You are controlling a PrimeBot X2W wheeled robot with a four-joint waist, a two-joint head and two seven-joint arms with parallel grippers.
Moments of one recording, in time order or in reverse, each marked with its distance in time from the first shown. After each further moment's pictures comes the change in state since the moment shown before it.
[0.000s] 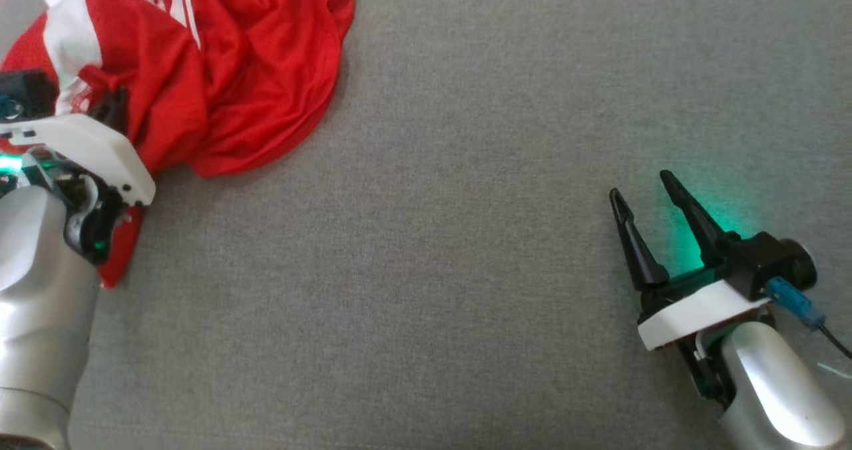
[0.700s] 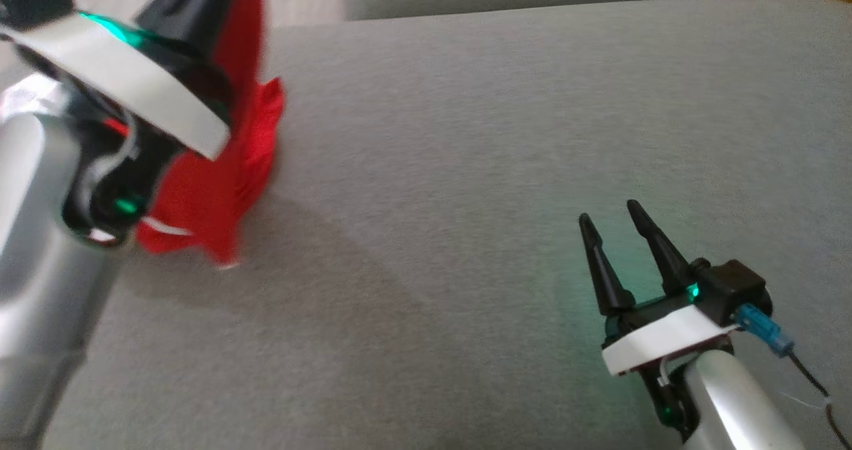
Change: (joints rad) left arm 0.022 0.131 -0.176 -0.854 -0.362 0.009 0.103; right arm 0.064 0.102 -0.001 -0.007 0.042 0.000 0.001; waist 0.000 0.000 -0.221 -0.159
